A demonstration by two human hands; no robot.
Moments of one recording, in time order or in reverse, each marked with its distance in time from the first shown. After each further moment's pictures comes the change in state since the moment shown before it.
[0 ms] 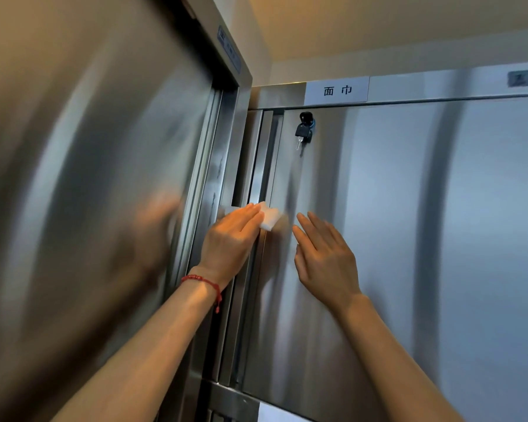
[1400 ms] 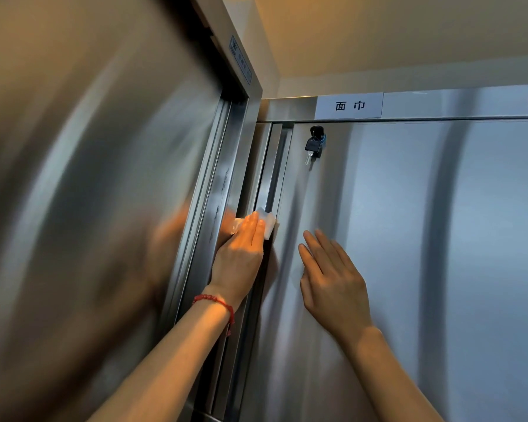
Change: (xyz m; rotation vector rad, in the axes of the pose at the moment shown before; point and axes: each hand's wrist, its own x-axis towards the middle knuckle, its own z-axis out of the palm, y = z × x) left_hand 0.003 0.010 0.018 0.194 -0.197 -0.189; right_hand -0.005 0.000 0.006 -0.075 -0.016 -0.010
